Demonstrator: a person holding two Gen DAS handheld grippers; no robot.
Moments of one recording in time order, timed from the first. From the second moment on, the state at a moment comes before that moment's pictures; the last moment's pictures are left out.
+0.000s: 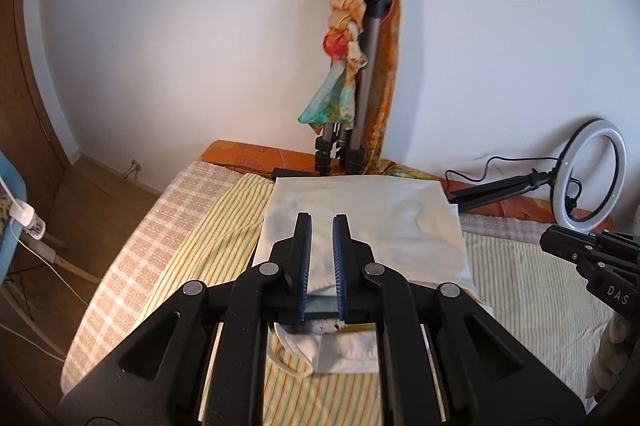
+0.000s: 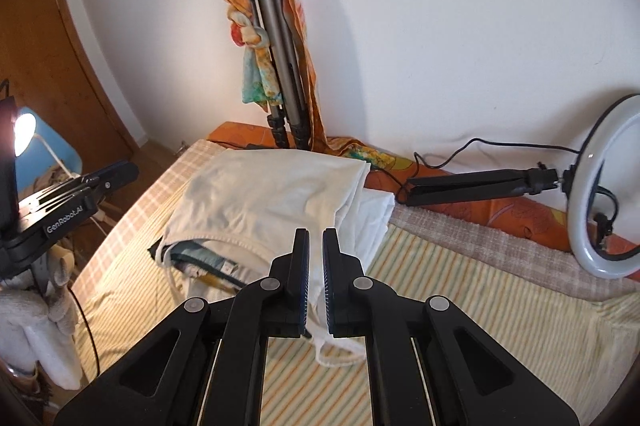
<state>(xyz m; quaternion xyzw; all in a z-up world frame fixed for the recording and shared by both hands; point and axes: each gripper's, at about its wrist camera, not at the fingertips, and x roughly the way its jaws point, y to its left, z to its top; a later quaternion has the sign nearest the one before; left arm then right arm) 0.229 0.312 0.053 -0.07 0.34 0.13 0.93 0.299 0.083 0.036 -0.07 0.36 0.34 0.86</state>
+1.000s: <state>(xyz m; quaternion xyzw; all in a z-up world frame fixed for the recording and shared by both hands) 0.049 0.164 0.066 -0.03 0.29 0.08 0.95 0.152 -0.065 0.049 -0.07 0.30 0.32 0.89</state>
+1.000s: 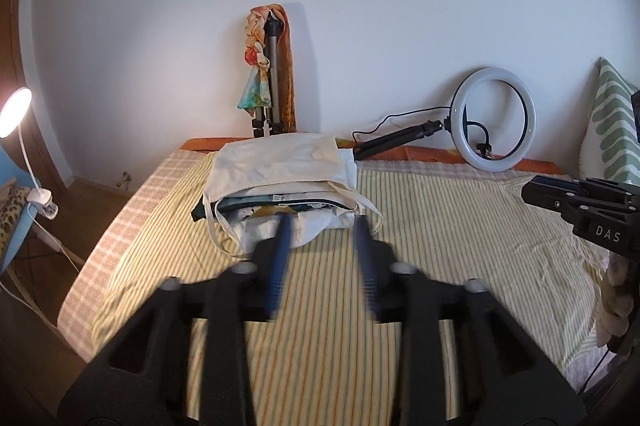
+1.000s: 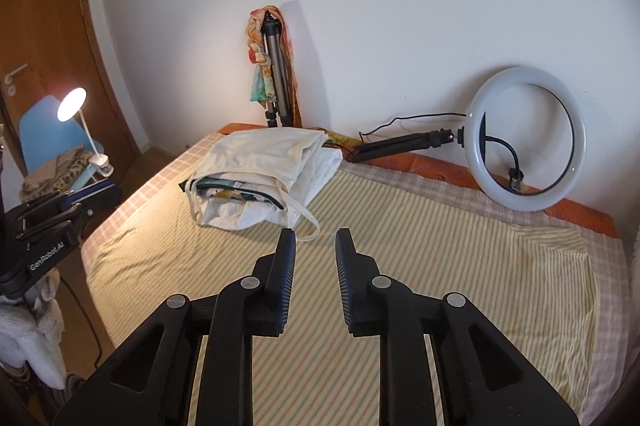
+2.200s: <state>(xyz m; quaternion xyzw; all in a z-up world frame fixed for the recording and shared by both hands) 0.040 0.139 0.020 0.02 0.27 0.13 0.95 0.150 -0.075 -0.007 -0.09 0.26 0.30 0.91</state>
